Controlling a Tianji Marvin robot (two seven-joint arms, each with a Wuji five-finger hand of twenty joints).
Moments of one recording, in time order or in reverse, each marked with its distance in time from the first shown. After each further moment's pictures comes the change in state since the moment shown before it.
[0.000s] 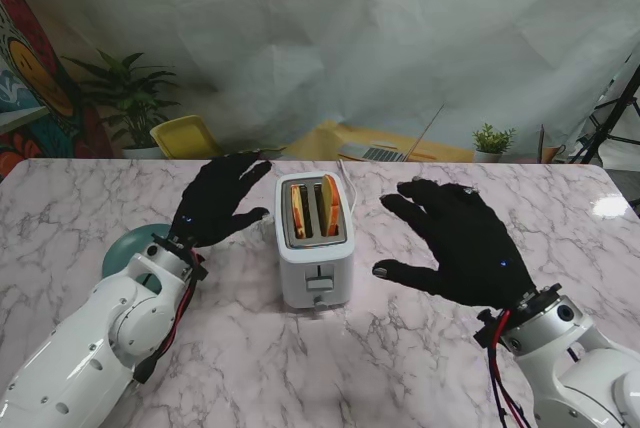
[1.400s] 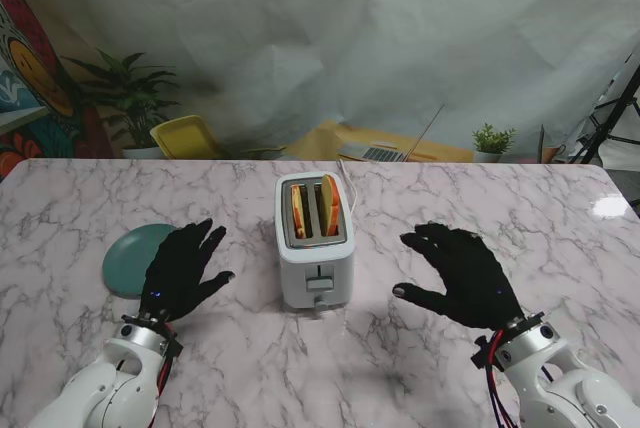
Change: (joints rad) left arm 0.346 -0.008 -0.111 -0.095 -0.023 0.203 0.025; right arm 0.030 -0.004 -0.048 0.319 0.069 -0.028 -0.137; left_hand -0.051 0.024 0.002 0.000 0.010 0.020 -0.076 0.006 0.000 0.023 -0.072 -0.001 -0.039 0.029 -0.025 -0.006 -0.011 0.026 -0.089 -0.026; right_hand -0.021 -0.033 0.046 0.000 -0.020 -0.014 0.023 0.000 -0.015 -0.001 0.000 0.000 -0.031 0.001 0.000 0.000 -0.034 0.011 -0.014 -0.017
